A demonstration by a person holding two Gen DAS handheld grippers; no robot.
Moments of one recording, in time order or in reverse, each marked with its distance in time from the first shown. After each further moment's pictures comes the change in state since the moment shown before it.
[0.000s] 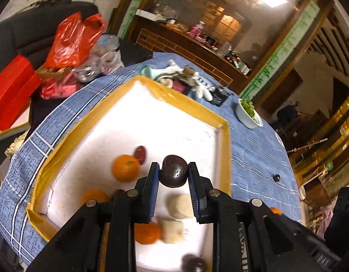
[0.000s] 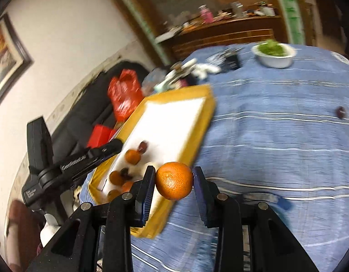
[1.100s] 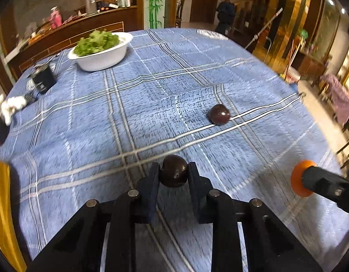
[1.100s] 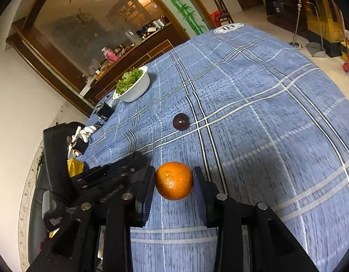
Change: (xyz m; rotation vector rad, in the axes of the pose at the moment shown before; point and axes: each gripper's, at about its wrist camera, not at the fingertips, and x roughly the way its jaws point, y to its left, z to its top) left arm 0.202 -0.321 -0.100 0.718 0.301 -0.095; right arm -0.123 -0.286 -0.009 0.446 -0.197 -0.225
